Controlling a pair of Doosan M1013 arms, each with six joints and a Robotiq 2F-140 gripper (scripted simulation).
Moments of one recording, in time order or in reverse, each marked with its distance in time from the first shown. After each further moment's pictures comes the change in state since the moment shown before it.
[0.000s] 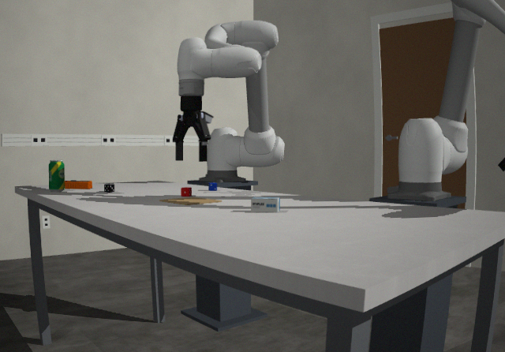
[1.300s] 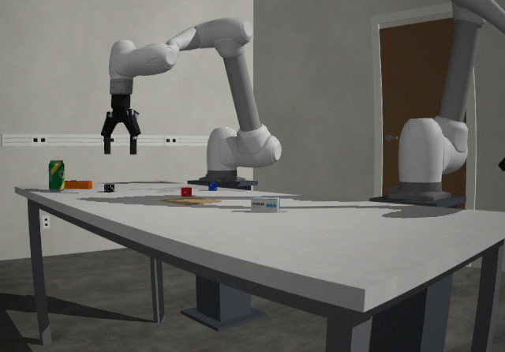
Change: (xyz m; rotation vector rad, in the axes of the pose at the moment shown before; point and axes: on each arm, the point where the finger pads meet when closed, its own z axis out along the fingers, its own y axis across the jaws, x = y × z) left arm 0.000 0.000 0.000 0.000 0.000 0.000; right arm -0.158 -0.252 -0.023 0.006 0.000 -0.309
